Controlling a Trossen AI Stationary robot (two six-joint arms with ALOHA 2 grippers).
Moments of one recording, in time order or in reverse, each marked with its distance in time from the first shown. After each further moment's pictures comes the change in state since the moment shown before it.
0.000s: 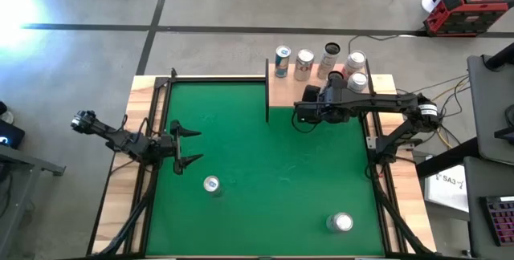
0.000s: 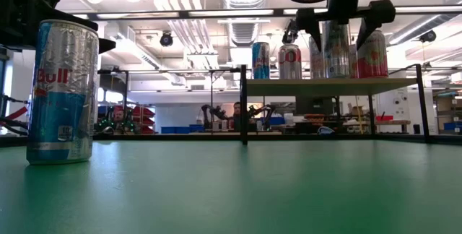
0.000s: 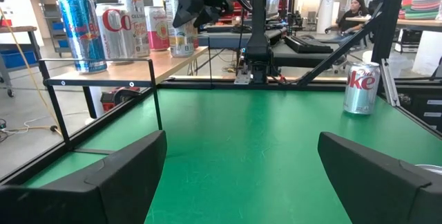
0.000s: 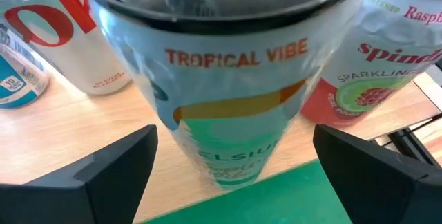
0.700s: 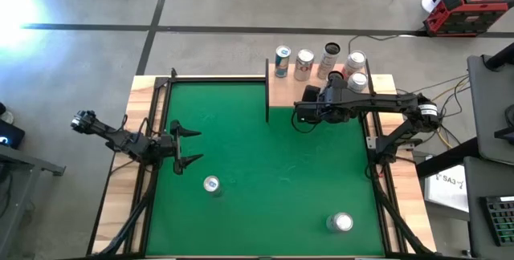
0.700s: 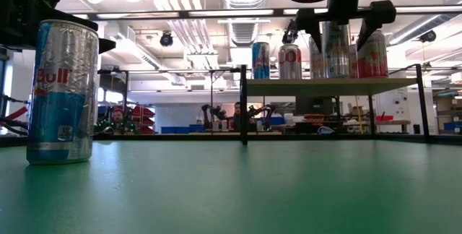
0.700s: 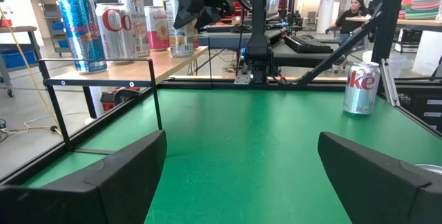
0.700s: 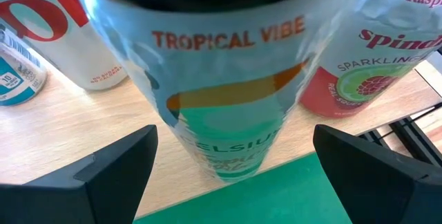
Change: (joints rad) left arm 0.000 0.000 0.000 0.000 0.000 0.000; right arm 0.000 0.000 0.000 0.006 -0.026 0.017
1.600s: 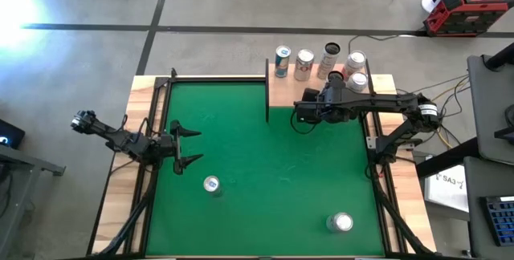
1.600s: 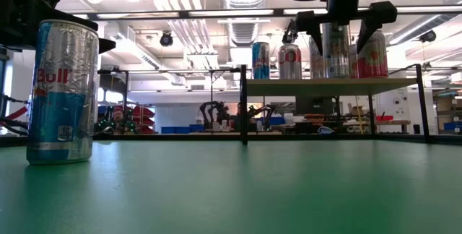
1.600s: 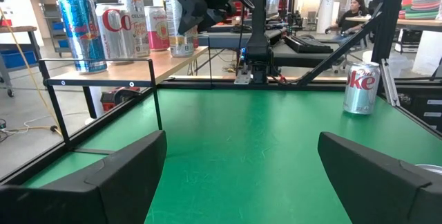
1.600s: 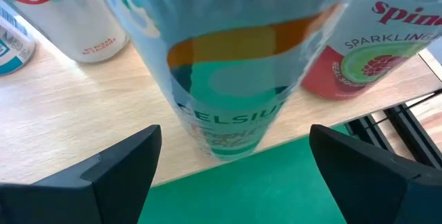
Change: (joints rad) left arm 0.000 0.000 0.000 0.000 0.000 0.000; right arm 0.000 0.000 0.000 0.015 -0.071 -0.051
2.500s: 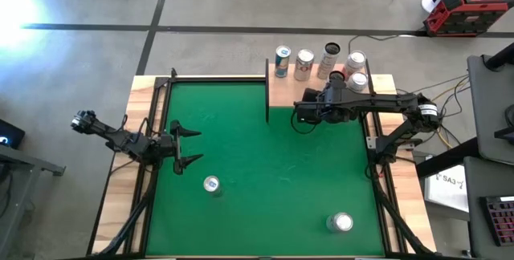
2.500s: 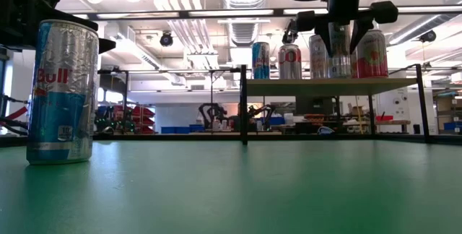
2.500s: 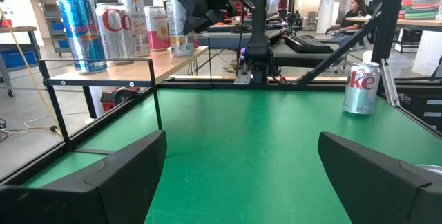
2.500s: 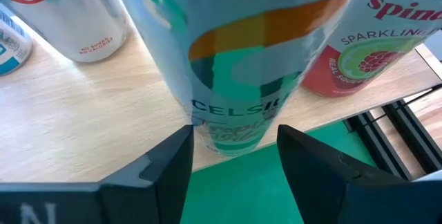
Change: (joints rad) left arm 0.000 0.000 0.000 0.000 0.000 0.000; right arm 0.000 0.000 0.000 -0.015 -0.006 0.018
